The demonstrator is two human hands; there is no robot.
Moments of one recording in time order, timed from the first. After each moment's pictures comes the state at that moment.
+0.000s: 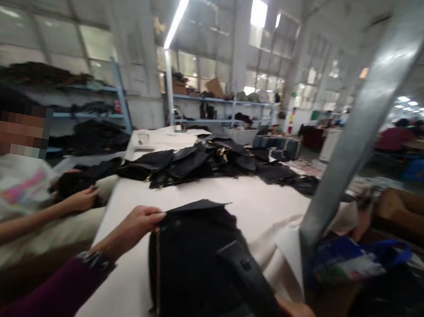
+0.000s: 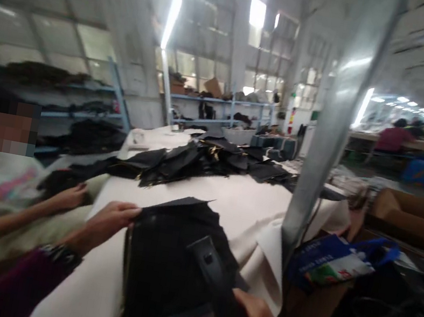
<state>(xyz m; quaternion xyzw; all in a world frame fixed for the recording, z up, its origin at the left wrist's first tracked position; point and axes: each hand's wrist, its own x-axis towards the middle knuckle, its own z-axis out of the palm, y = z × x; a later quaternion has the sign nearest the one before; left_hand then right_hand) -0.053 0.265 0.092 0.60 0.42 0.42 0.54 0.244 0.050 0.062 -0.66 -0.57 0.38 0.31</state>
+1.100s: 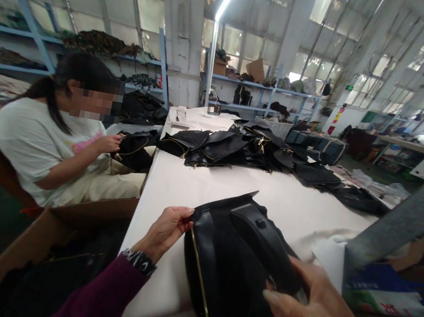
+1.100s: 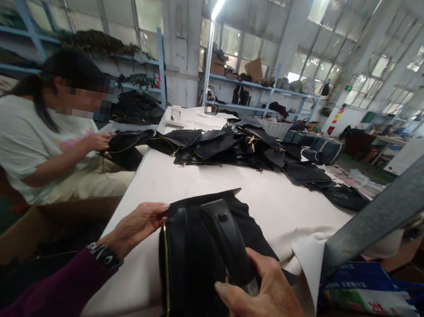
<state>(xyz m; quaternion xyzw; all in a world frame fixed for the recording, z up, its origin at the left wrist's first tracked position) -0.082 0.240 0.038 0.33 0.39 0.56 0.65 0.179 0.115 0.113 -0.58 -0.62 0.46 0.27</state>
